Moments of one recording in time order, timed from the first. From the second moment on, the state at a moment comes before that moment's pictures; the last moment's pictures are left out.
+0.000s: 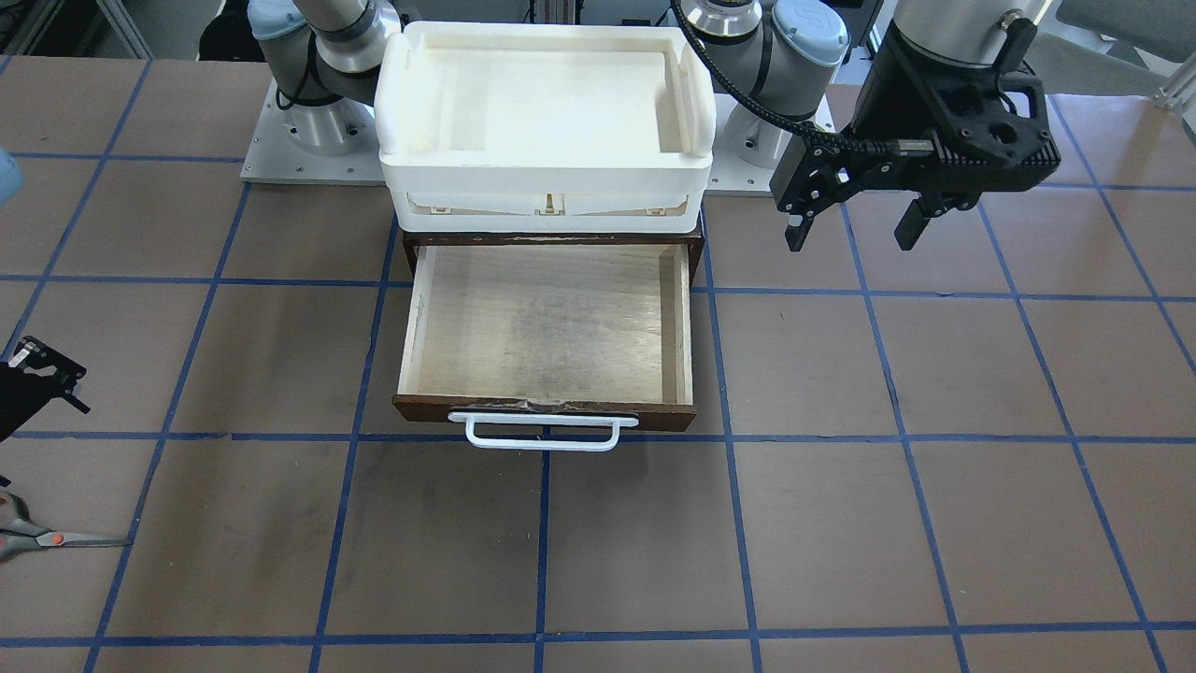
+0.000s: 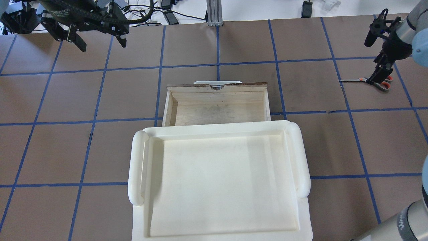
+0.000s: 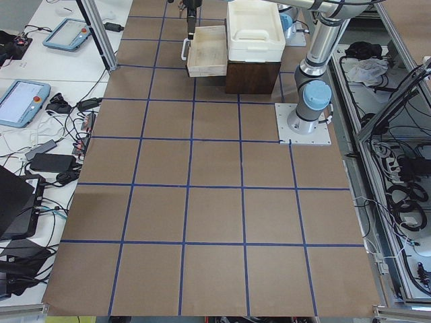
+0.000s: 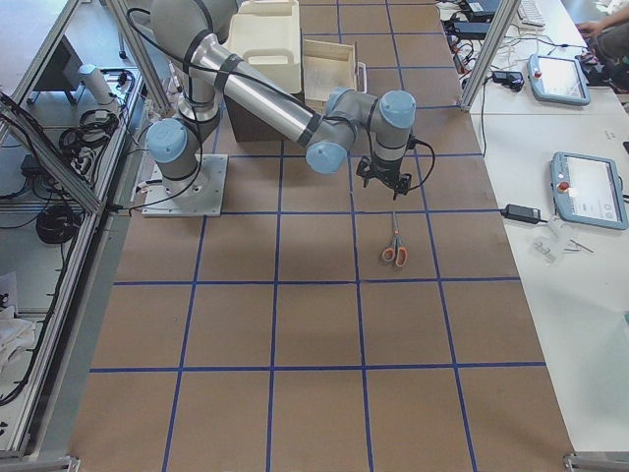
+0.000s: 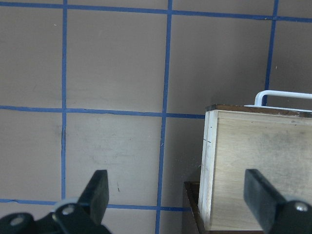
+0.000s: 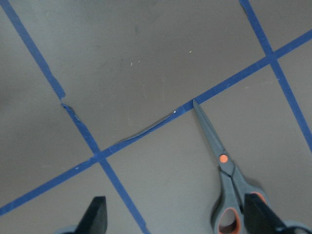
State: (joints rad) left arm -1.57 -1.62 -1.37 -1.60 1.57 -0.06; right arm 1.13 -1.19 1.61 -2.05 -1.56 -1.53
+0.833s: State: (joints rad) left arm -1.58 -1.57 -1.43 -1.60 1.57 -0.05; right arm 1.10 -0.99 1.46 -2.12 -1.57 -2.01
